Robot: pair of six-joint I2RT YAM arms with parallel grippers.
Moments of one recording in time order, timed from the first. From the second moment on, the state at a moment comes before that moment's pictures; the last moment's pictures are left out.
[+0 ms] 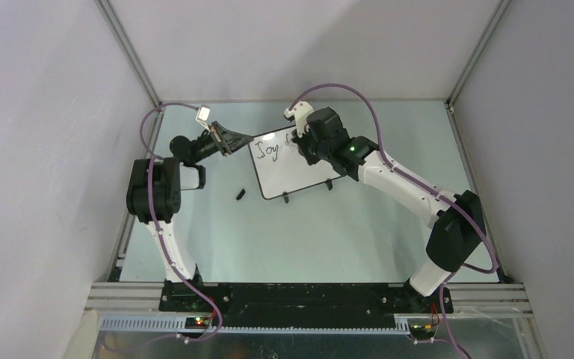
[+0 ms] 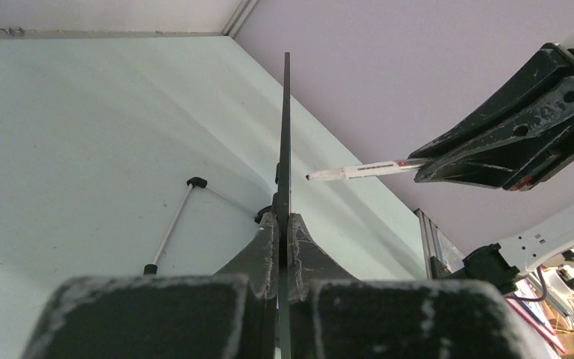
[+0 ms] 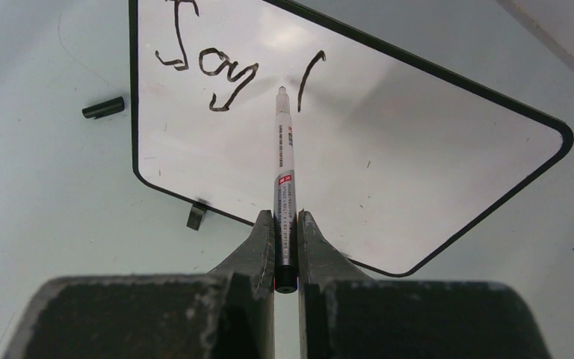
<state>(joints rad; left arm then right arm) 0.05 2.01 0.93 1.45 1.11 -1.01 0.74 1.65 1.49 -0.41 0.09 -0.10</state>
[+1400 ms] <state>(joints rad) 0.05 2.01 0.93 1.45 1.11 -1.01 0.75 1.70 1.52 -0.38 0.16 -0.10</state>
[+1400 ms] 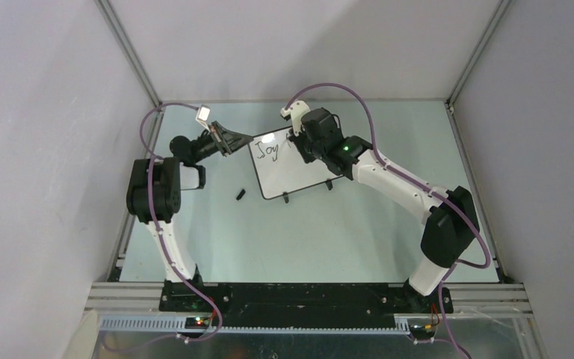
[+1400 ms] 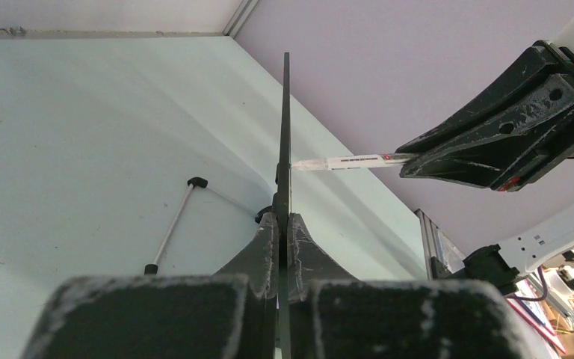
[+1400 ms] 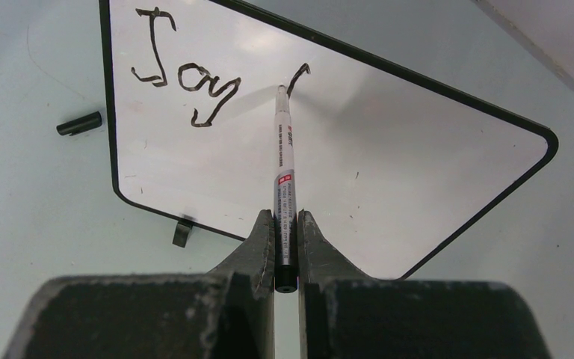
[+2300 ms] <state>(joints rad) 0.05 2.01 0.93 1.45 1.11 -1.01 0.75 1.70 1.52 -0.39 0.20 -0.10</state>
